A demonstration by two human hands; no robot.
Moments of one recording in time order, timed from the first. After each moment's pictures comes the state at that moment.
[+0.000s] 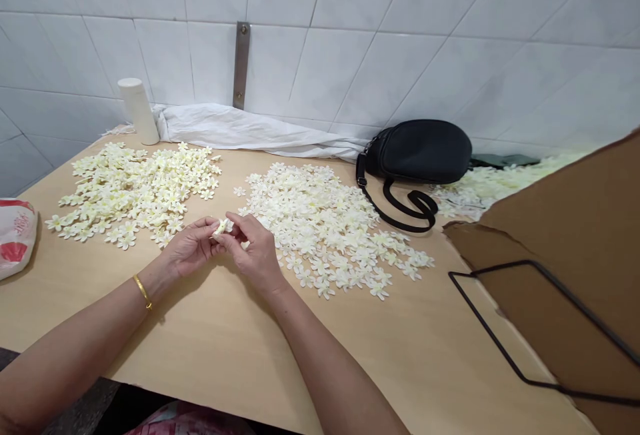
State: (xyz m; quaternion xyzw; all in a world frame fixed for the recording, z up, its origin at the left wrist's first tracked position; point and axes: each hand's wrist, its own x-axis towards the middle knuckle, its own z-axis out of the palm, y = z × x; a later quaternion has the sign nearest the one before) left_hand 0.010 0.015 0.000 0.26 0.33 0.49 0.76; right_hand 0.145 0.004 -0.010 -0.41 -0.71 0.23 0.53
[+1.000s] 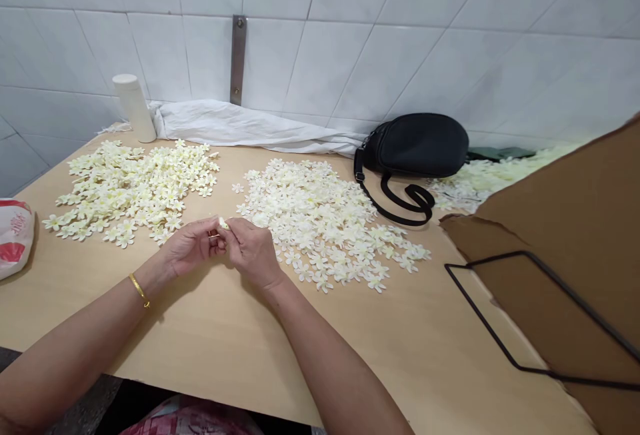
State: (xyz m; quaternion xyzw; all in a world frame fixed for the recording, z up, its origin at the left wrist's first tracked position) left_hand 0.007 0.013 0.001 0.31 0.34 0.43 0.78; right_hand 0.143 0.001 -0.007 -0.42 -0.78 0.11 0.46
